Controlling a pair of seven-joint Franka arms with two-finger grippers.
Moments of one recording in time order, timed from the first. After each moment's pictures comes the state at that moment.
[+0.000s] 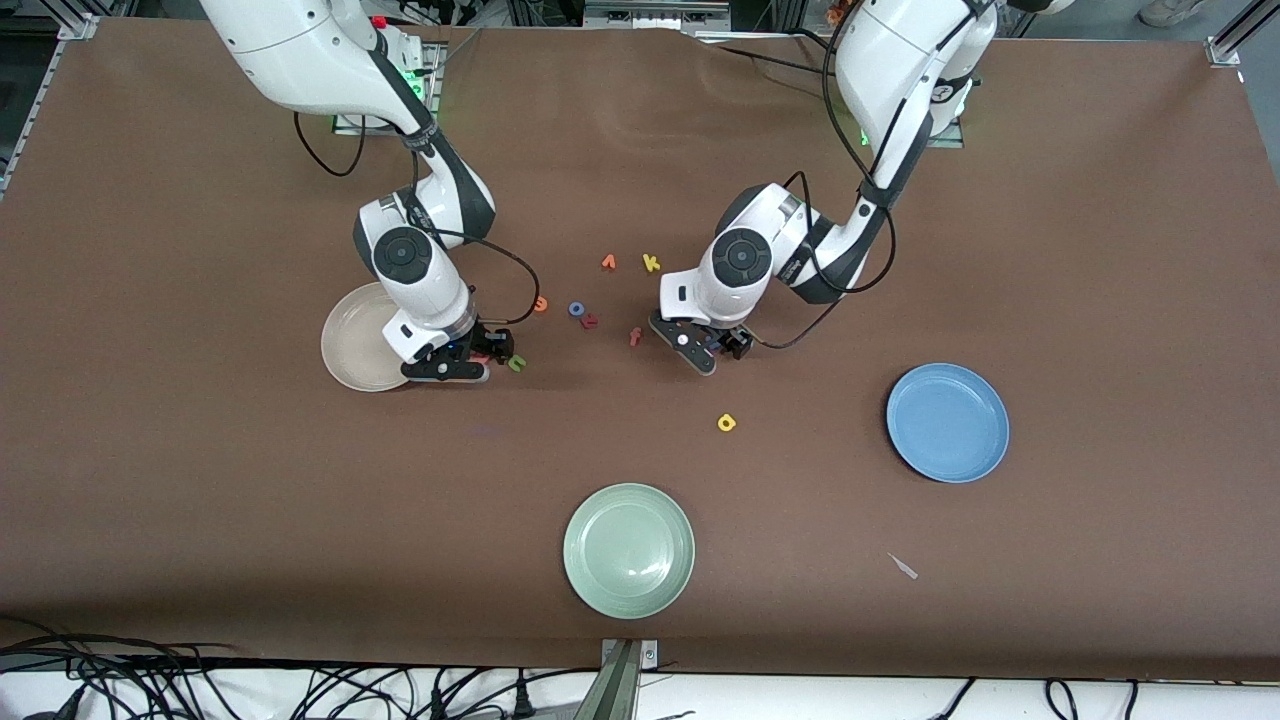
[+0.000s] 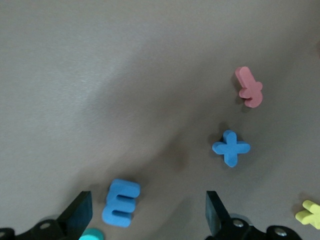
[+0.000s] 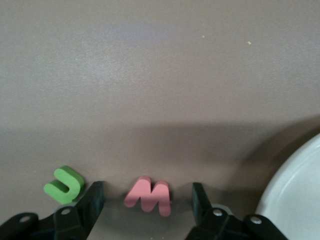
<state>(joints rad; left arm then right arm) -0.55 0.66 -0.14 -1.81 -0.05 2.39 0.12 0.41 0.52 0.04 -2.10 -0.09 2.69 0.54</state>
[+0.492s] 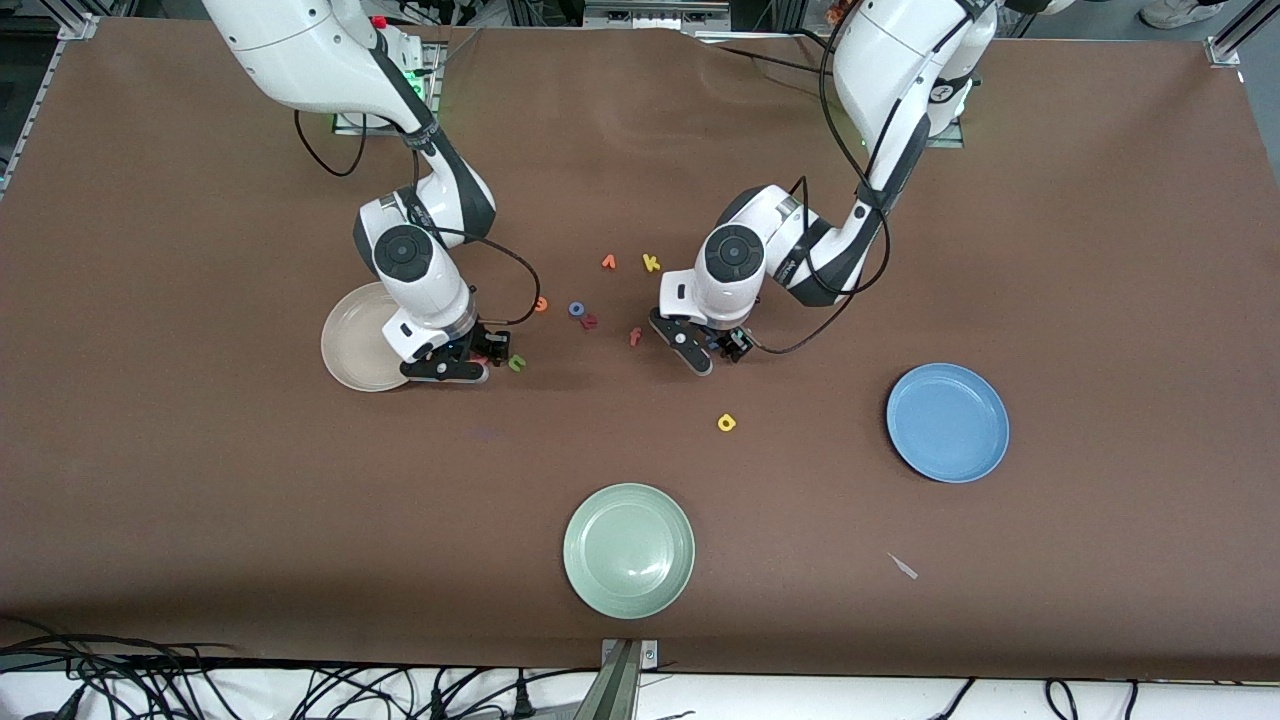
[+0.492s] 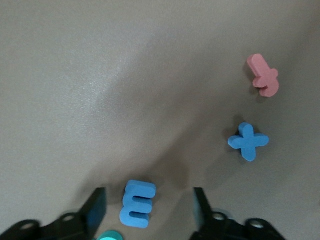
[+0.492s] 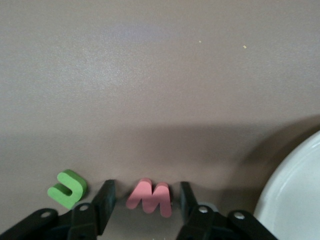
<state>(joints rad) -0.55 0.66 -0.13 -1.81 0.04 2.39 0.13 0.41 0.52 0.03 -2.10 -0.09 2.69 0.56</state>
